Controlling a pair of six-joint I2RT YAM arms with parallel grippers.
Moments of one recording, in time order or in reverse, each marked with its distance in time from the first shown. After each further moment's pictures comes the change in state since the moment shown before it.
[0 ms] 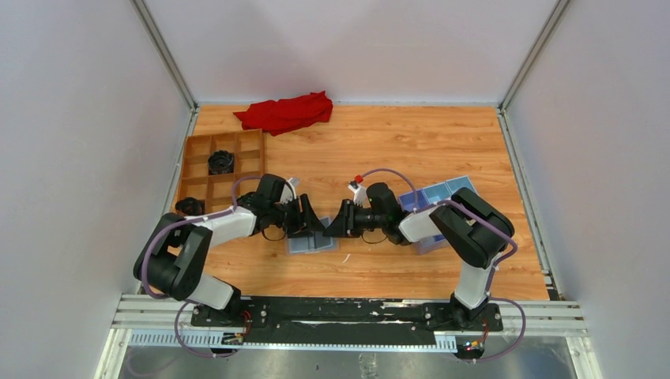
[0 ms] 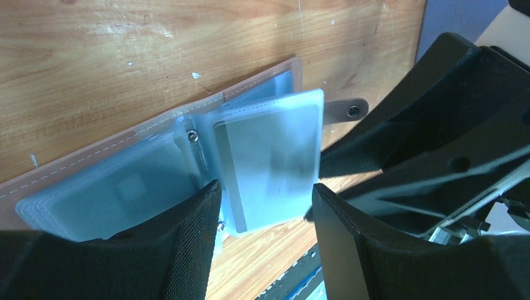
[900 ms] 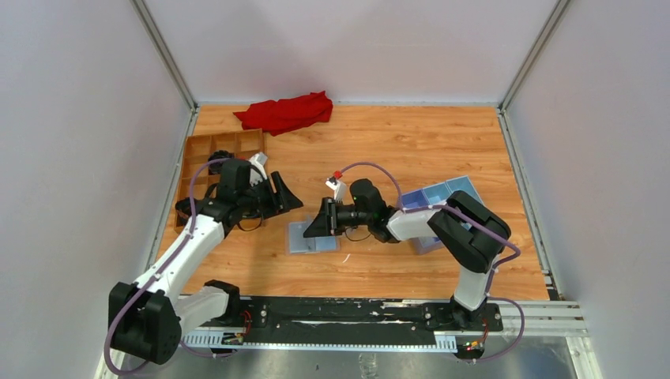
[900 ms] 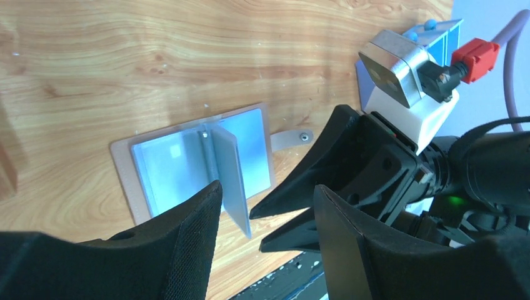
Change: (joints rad) left arm 0.143 -0.389 0.136 -0.339 -0.102 0.083; right arm 0.106 -0.009 0.109 0.030 -0.048 0.025
